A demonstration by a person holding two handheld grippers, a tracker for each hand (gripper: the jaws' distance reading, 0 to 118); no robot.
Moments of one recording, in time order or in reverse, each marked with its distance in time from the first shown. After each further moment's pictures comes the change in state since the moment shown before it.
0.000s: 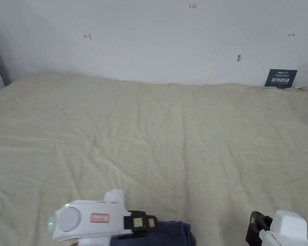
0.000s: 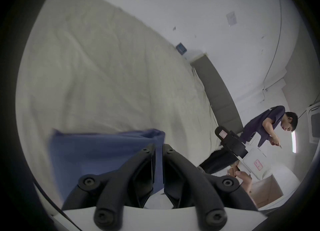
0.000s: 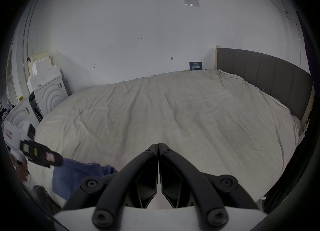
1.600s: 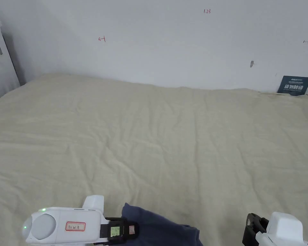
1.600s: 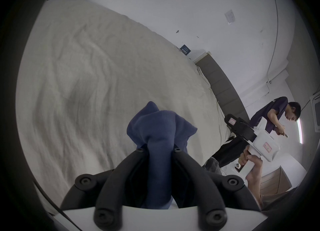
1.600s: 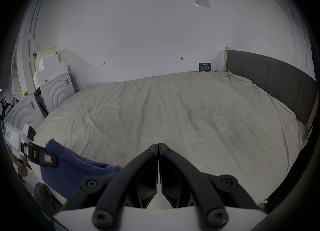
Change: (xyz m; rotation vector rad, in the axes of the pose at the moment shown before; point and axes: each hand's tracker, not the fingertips) left arm -0.047 0.000 0.046 -0.023 0.047 -0.073; right arm -0.033 0.000 -0.003 -0.003 0.057 0.038
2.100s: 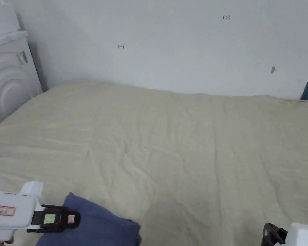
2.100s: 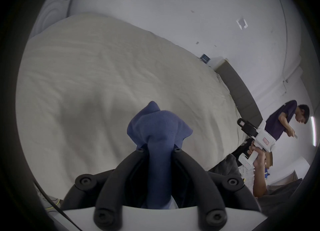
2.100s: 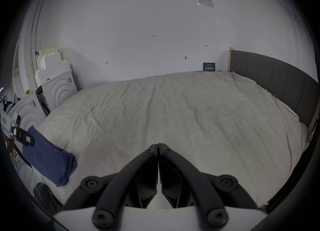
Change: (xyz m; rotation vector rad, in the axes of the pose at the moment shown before) left arm -0.100 0.050 0.148 0.030 0.218 -0.001; right arm -0.015 0.004 -0.012 -0.005 0.021 0.012
